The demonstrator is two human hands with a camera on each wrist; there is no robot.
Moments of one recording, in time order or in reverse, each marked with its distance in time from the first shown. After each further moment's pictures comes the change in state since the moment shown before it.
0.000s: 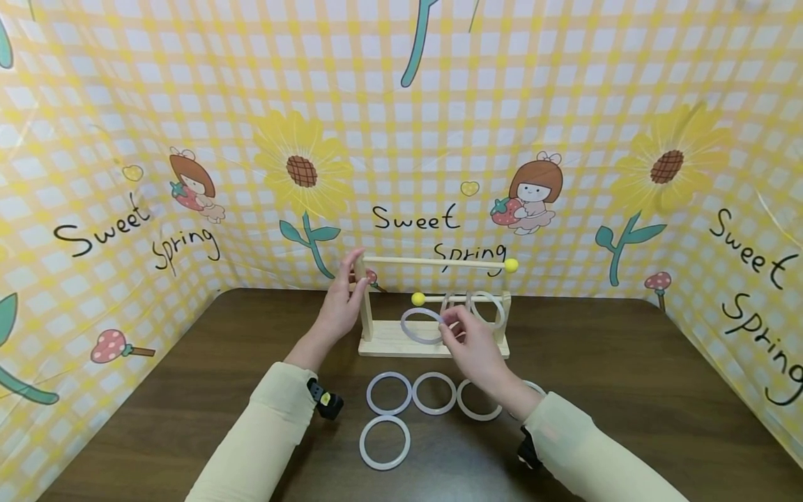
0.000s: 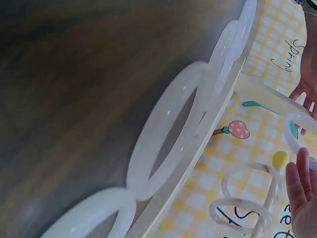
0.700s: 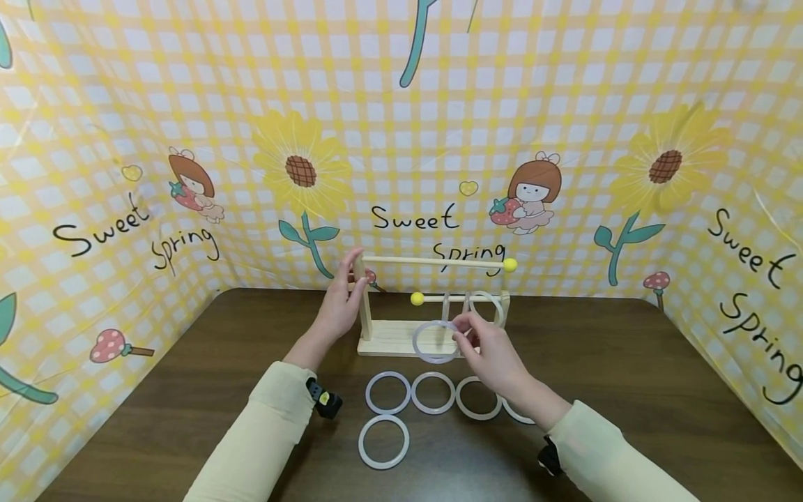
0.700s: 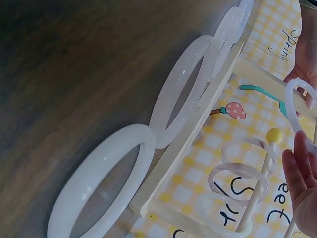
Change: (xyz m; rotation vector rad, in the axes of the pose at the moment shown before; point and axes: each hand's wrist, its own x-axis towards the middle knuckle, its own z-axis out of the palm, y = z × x) left_hand 0.001 -0.001 0.000 0.003 -0.013 -0.013; right_hand -0.013 0.004 -0.028 -0.129 -0.077 -0.184
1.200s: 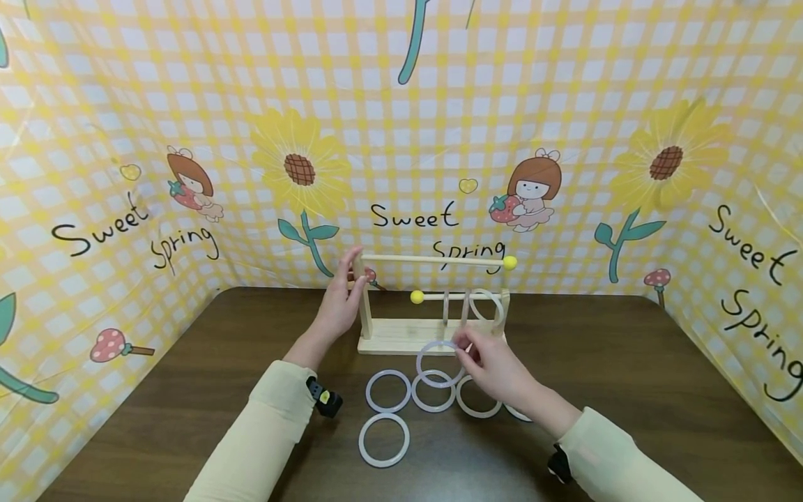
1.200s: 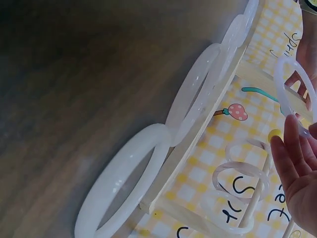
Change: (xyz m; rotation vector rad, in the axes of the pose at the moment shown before) left_hand 0.000 -0.001 0.001 -0.006 0.005 0.014; right_hand -0.014 0.003 -0.004 -0.016 -0.165 0.017
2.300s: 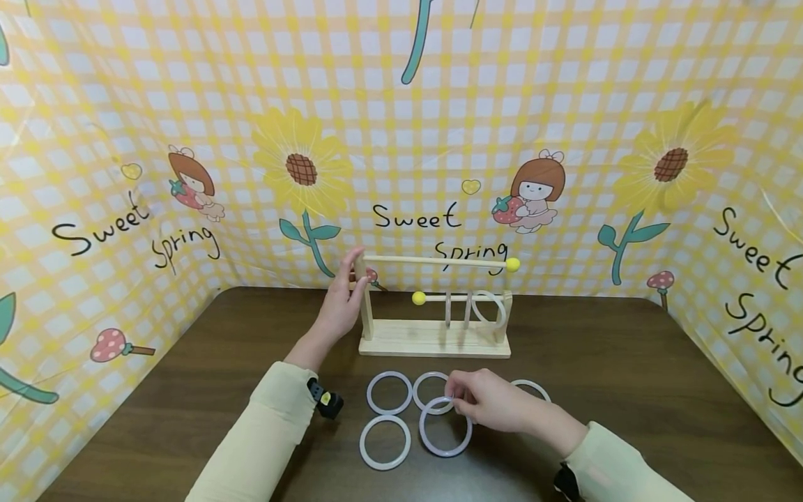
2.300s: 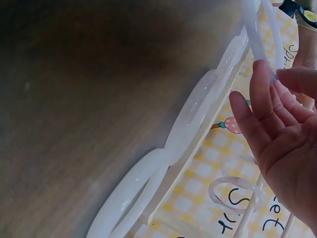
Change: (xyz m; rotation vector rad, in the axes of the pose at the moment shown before) left_hand 0.000 -0.002 0.000 0.007 -0.003 0.012; right_hand -0.015 -0.010 0.003 0.164 -0.530 0.097
